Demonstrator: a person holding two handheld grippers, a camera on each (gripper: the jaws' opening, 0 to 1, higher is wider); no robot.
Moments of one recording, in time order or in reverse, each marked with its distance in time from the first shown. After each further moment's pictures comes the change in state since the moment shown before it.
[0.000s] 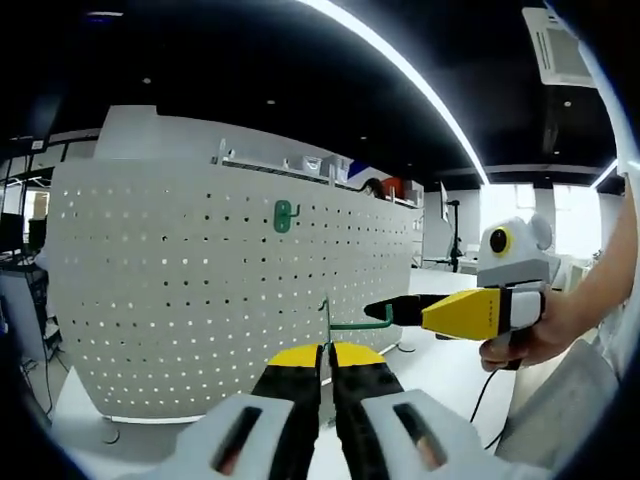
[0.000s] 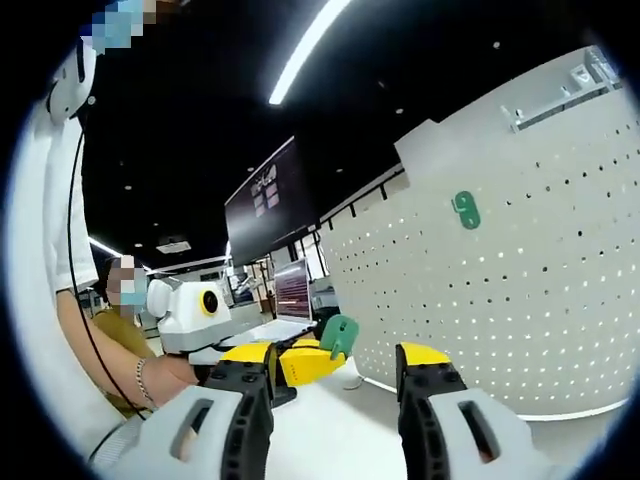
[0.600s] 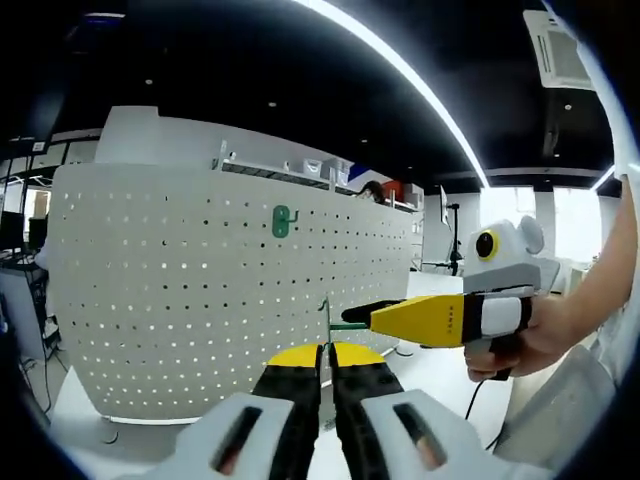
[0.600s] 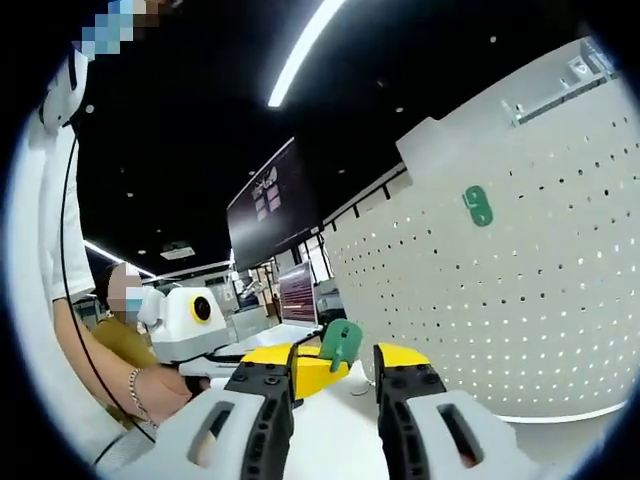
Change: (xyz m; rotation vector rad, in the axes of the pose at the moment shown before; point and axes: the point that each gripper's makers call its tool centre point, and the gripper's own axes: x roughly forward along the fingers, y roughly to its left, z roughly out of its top) left arm -0.001 -0.005 0.006 -0.005 -0.012 -0.002; right arm 0.015 0.002 0.001 0.024 -0.003 0.017
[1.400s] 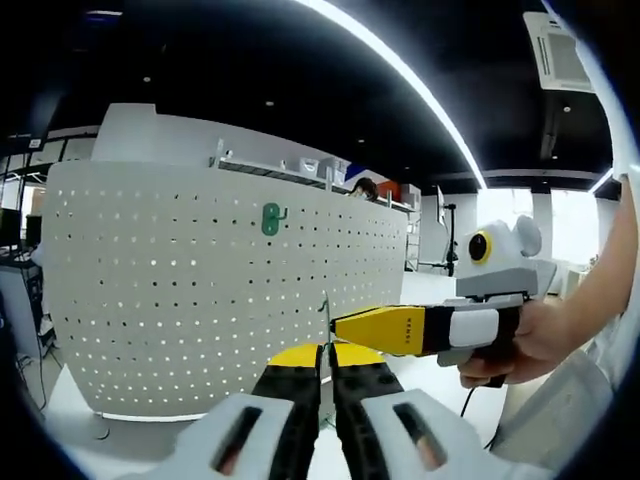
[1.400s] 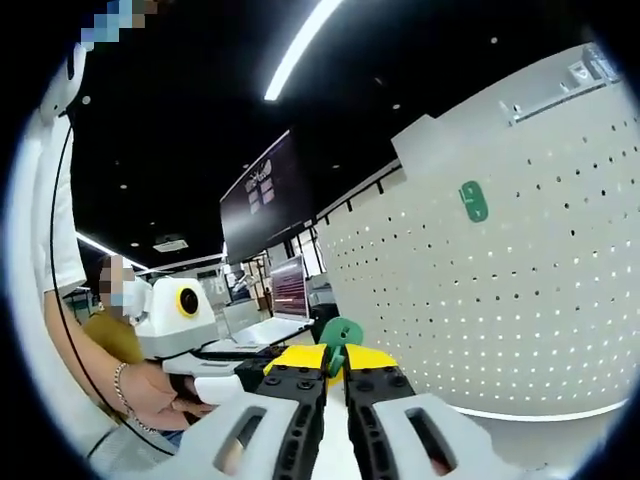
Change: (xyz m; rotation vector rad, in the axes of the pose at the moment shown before) left arm 0.004 -0.010 -0.003 -0.013 0.003 -0.013; right arm 0.000 -0.005 -0.006 -0.029 0.019 -0.041
